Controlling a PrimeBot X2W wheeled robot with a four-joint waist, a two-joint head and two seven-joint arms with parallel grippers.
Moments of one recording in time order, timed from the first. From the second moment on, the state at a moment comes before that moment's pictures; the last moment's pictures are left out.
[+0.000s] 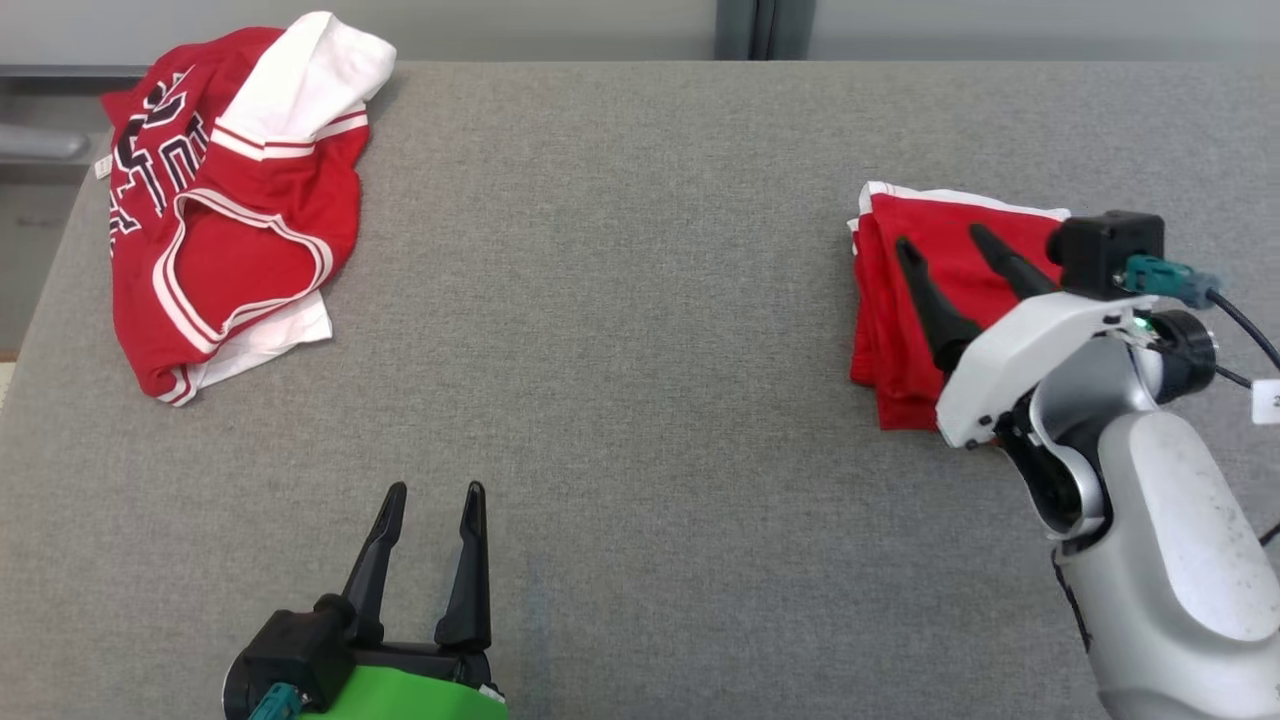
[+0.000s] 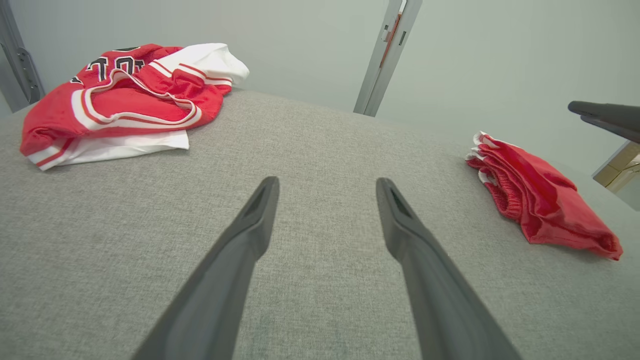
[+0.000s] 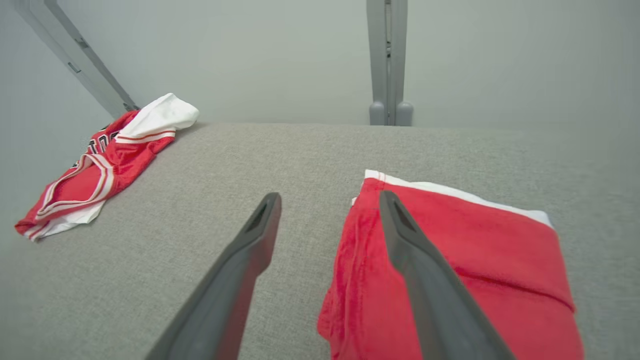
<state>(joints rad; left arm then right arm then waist) 0.06 0.05 -0.23 0.05 -0.35 -0.06 -0.26 -0.43 -0.11 0.08 0.16 0.29 0.13 0.31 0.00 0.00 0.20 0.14</state>
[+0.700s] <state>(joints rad) 0.18 0.05 -0.10 0.04 -0.28 -0.05 -0.26 0.00 -0.14 -0.17 0.16 0.07 0.13 -0.26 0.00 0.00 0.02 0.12</state>
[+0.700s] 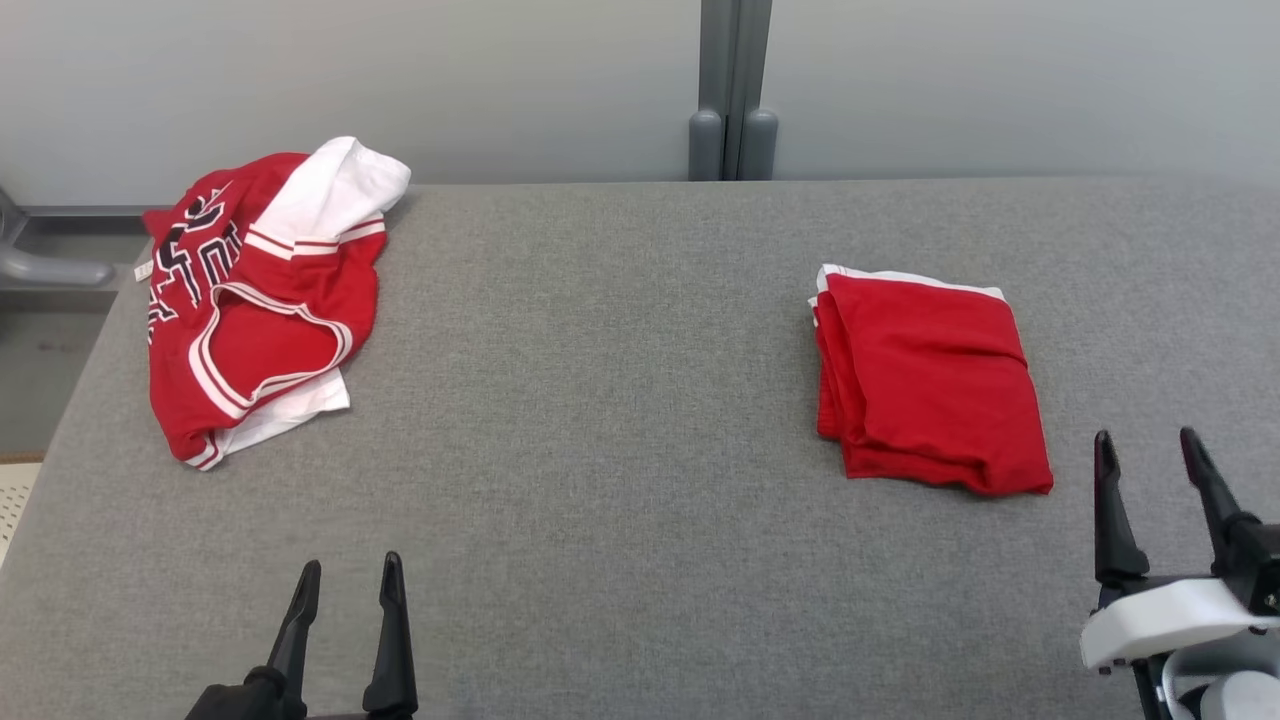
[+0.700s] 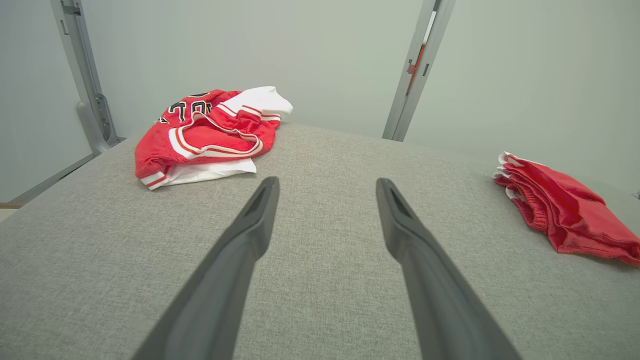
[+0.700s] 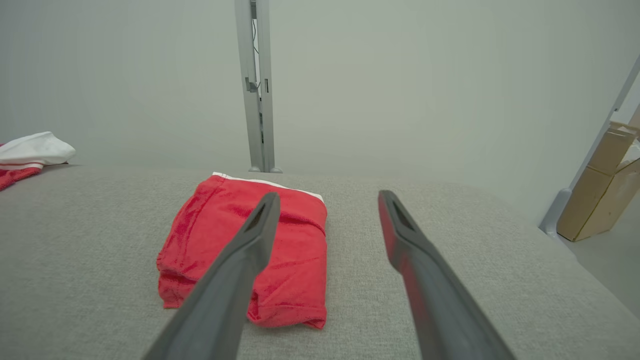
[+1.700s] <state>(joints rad) 0.20 0.05 -0.04 0.07 -0.25 -0.09 -0.26 0.09 -0.05 -0.18 0.19 0.08 0.13 -0.26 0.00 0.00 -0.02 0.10</state>
